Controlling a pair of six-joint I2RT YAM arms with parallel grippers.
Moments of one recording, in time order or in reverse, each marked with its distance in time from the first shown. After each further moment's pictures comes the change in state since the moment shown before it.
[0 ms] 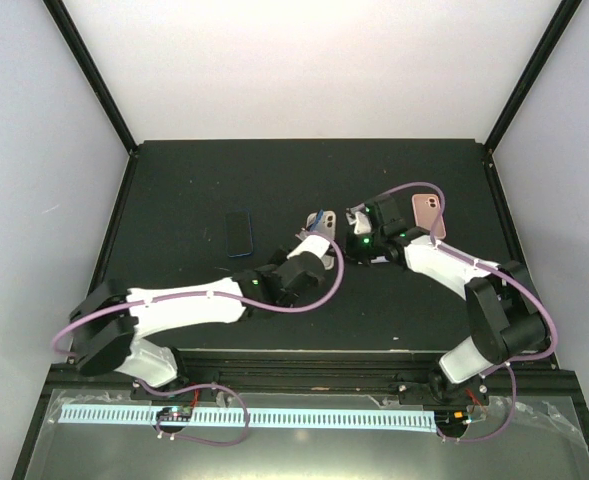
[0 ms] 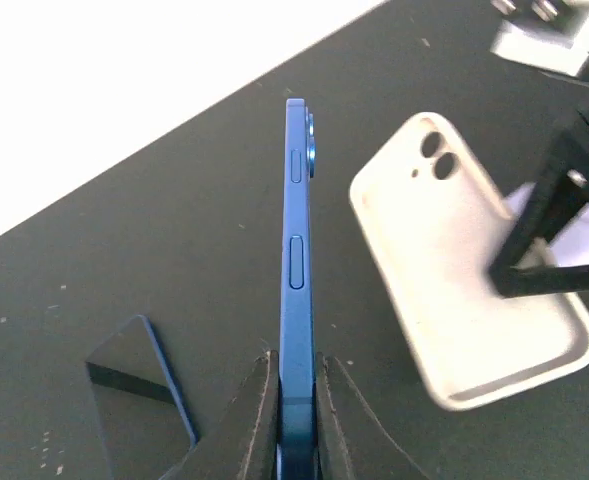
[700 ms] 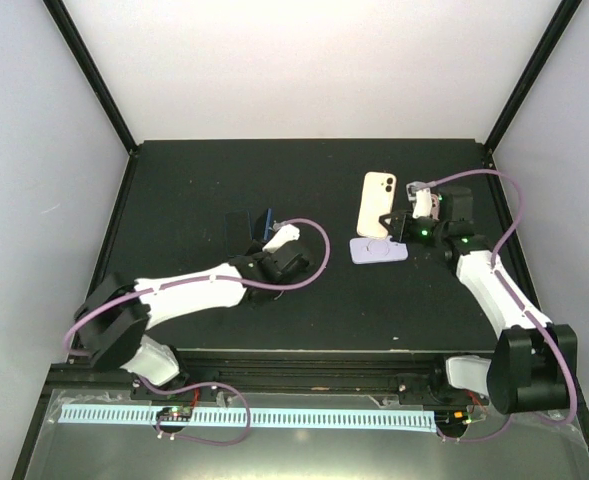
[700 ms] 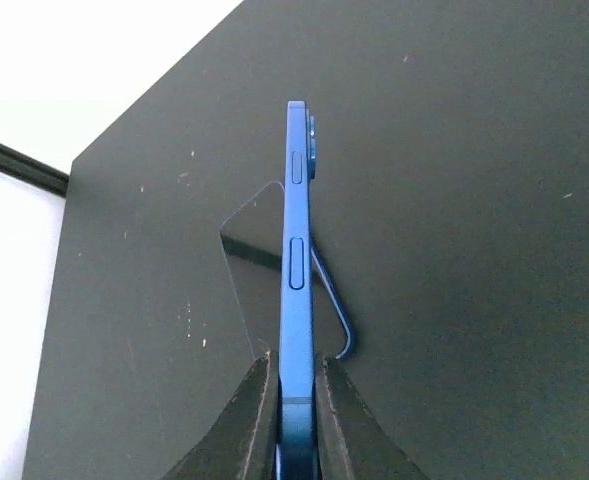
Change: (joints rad) left arm 0.140 0.024 -0.008 -0.243 -0.154 -0.082; right arm -0.337 -0.282 -0.068 -0.007 -0.025 -0.449
